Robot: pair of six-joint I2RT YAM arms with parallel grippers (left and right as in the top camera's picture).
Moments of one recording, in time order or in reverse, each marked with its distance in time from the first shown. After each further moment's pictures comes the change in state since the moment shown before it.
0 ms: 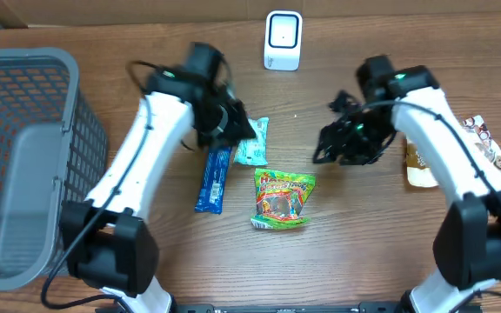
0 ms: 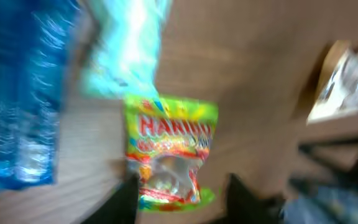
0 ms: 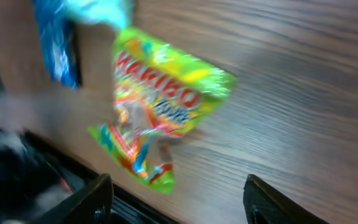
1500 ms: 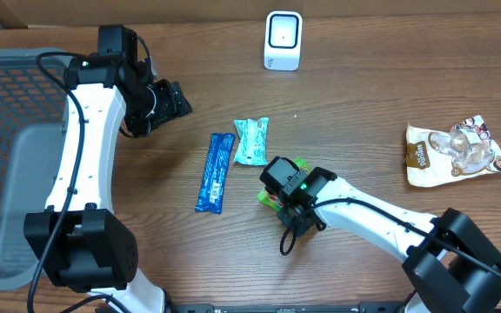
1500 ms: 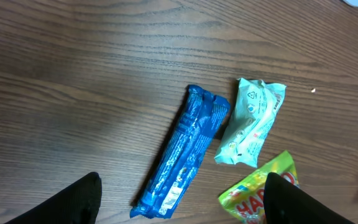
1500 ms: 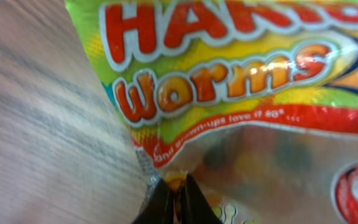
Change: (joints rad) left arm 0.275 -0.001 0.056 -0.018 -0.206 0.147; right arm 0.527 -0.082 -0.502 0.502 0.557 0.048
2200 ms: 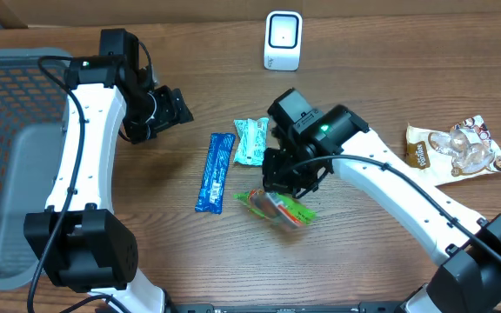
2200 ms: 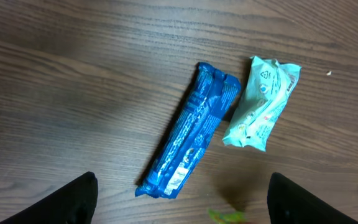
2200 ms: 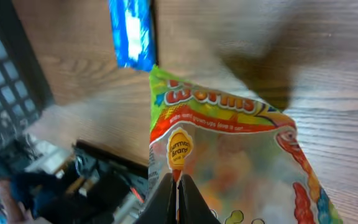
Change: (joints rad) left arm -0.002 0.000 0.000 -0.077 -0.007 0.000; right arm -0.159 0.002 0.472 -0.333 -0.521 0.653
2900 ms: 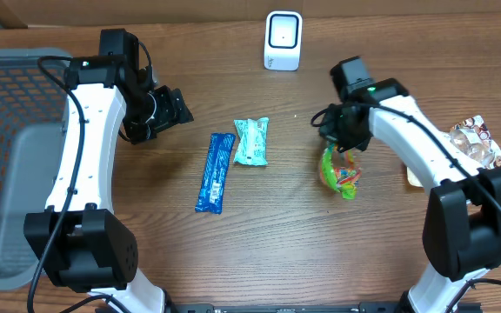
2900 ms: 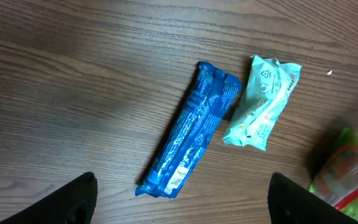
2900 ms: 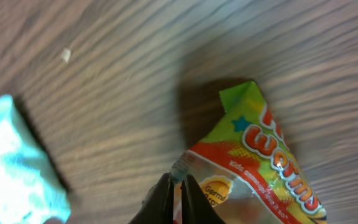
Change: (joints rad) left arm 0.000 0.000 0.000 0.000 0.000 0.000; right arm -0.349 0.165 -0.049 0.216 0.379 0.000
